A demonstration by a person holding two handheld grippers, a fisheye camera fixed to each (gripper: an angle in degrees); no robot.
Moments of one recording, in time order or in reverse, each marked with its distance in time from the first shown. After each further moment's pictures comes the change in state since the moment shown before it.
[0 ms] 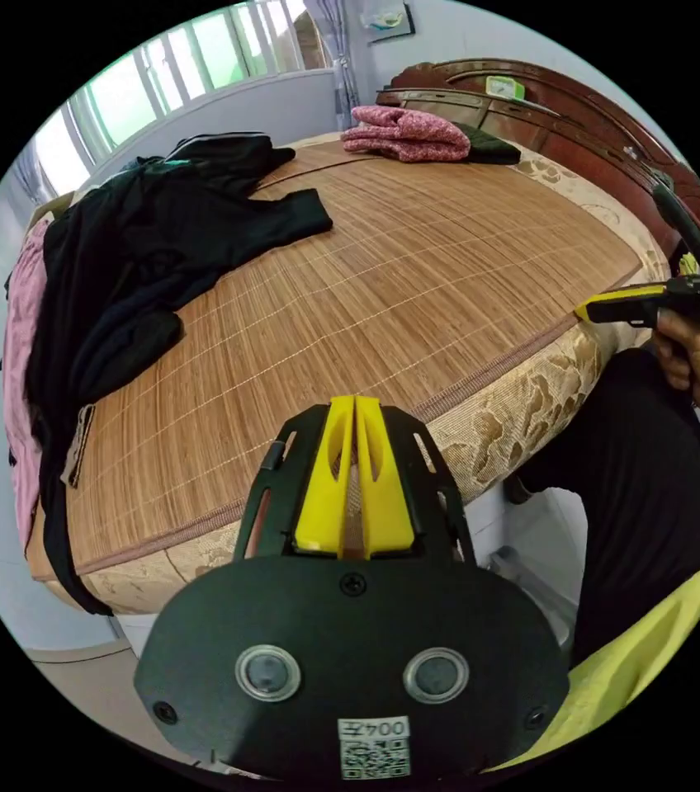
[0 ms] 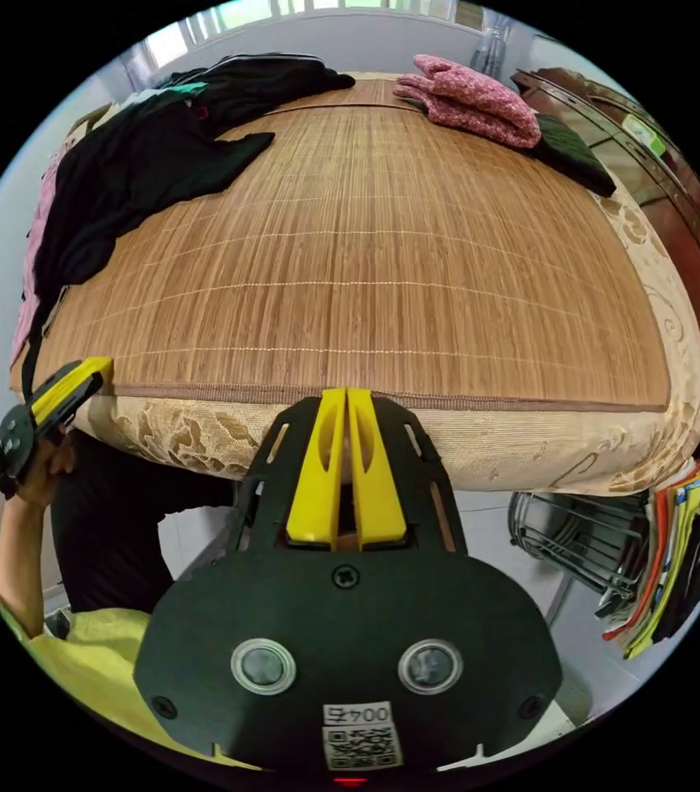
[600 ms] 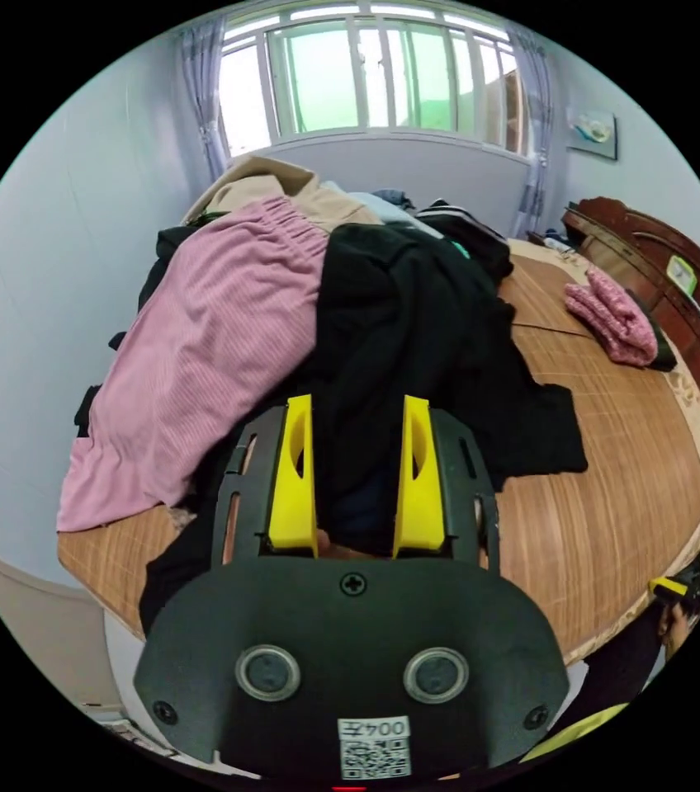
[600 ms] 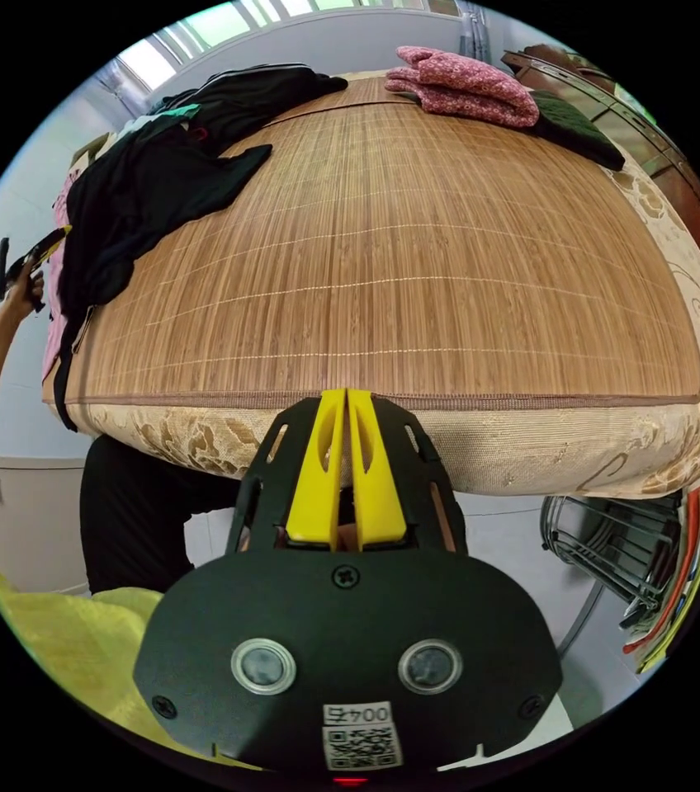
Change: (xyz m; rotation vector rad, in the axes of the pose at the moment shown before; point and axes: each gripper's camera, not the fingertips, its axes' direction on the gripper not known) left arm -0.348 -0.013 -0.018 0.127 -0.291 -0.385; right arm -0.038 -0.115 0.121 0.003 -0.119 0.018
